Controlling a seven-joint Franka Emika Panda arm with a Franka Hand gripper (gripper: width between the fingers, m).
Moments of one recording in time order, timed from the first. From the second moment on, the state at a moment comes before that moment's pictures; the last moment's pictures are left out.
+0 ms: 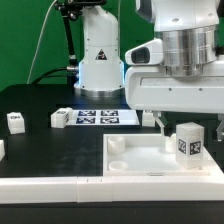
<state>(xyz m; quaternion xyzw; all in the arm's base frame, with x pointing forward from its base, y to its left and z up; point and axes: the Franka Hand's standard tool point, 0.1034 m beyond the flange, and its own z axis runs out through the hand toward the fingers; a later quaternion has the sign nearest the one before) 0.621 0.123 0.073 -0.98 0.17 0.00 0.05</state>
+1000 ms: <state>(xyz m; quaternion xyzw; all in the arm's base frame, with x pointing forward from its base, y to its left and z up) 0.626 0.121 0.076 -0.99 -0.15 -0.01 0.02</state>
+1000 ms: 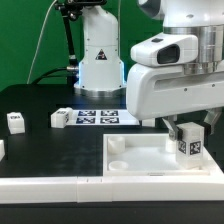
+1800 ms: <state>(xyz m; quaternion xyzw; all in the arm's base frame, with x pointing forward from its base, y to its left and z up) 0.625 0.119 0.075 -0.98 0.20 -0.02 0.05</state>
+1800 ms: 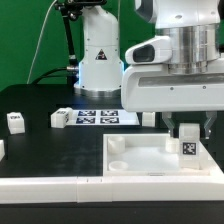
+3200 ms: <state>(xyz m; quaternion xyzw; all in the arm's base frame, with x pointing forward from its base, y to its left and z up) 0.625 0.121 0.073 -0.91 0.41 0.00 0.07</state>
